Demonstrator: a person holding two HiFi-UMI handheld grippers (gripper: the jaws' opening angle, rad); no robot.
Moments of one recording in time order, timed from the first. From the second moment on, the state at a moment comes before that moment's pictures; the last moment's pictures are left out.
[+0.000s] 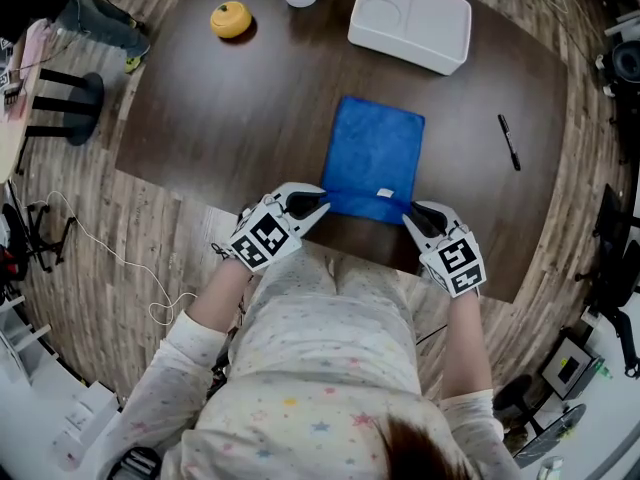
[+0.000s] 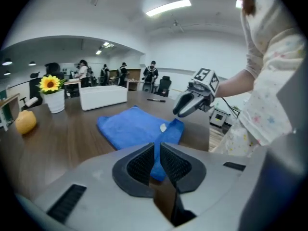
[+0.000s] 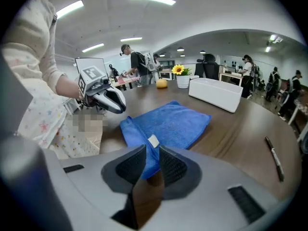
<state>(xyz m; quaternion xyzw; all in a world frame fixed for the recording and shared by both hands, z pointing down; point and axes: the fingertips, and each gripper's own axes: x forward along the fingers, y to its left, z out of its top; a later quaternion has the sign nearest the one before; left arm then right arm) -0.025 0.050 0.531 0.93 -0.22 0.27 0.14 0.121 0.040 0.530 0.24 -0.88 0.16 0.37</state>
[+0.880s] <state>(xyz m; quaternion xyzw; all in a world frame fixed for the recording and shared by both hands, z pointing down) -0.013 0.075 0.586 0.91 -0.13 0.39 0.06 0.113 0.072 0.577 0.14 -0.86 0.06 0.49</state>
